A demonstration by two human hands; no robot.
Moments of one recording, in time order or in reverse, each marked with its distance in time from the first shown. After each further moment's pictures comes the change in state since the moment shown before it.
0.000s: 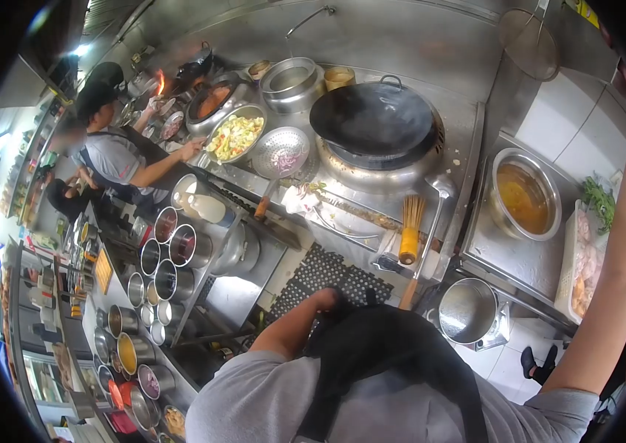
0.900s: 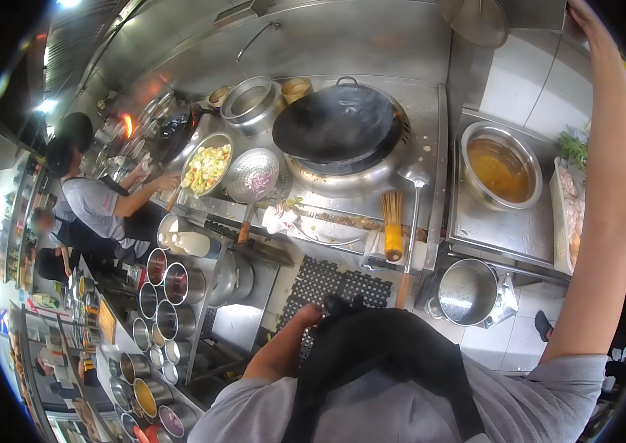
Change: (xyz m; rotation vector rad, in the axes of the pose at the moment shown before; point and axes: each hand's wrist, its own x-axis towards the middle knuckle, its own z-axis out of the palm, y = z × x) left_hand -0.011 -0.047 -0.004 -0.084 0.097 -0.062; right_hand 0.003 0.010 -0.004 -0.061 -0.099 -0.086
